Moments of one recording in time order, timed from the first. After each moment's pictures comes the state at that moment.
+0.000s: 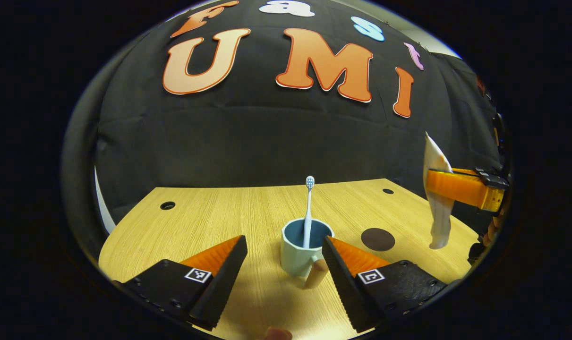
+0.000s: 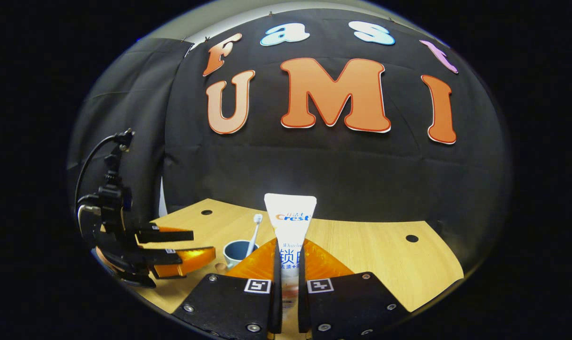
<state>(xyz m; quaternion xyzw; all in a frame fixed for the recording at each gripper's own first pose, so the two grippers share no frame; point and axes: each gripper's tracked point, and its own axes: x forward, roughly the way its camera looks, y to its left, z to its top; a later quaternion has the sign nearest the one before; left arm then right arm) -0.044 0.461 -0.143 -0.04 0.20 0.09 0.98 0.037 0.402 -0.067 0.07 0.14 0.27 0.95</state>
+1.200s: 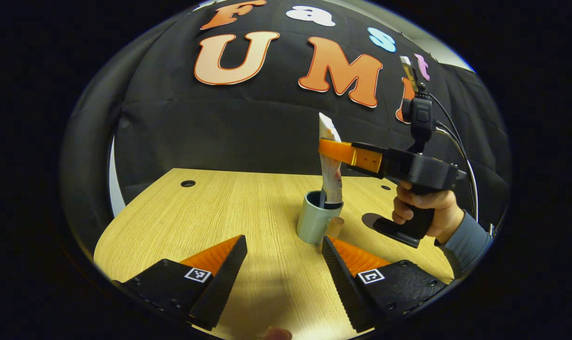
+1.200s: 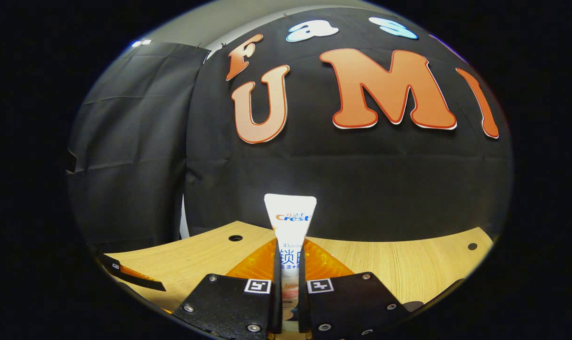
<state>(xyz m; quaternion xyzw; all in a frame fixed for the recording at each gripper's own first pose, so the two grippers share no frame) -0.126 0.486 -0.157 -0.08 0.20 0.10 0.97 0.098 0.568 -0.073 0.11 0.08 0.35 0.93</state>
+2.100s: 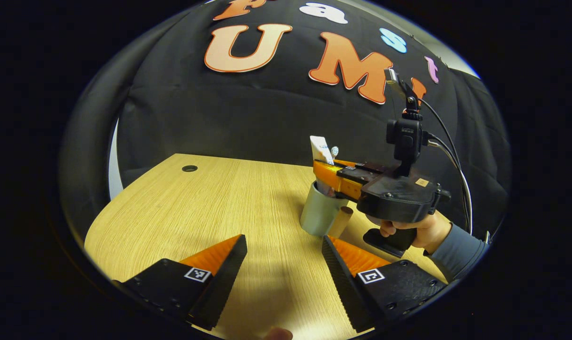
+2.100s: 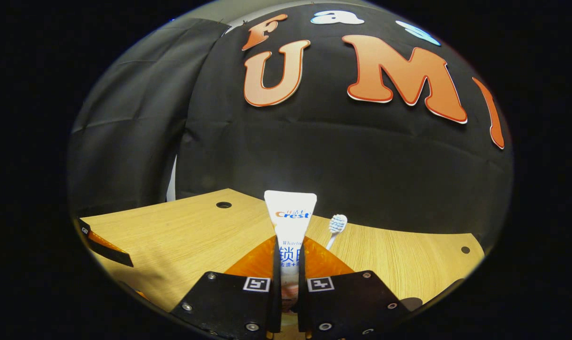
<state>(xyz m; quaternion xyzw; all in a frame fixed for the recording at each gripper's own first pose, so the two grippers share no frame) -0.128 0.485 -0.186 -0.10 0.22 0.10 0.97 0.093 0.583 -0.139 0.02 0.10 0.35 0.93</state>
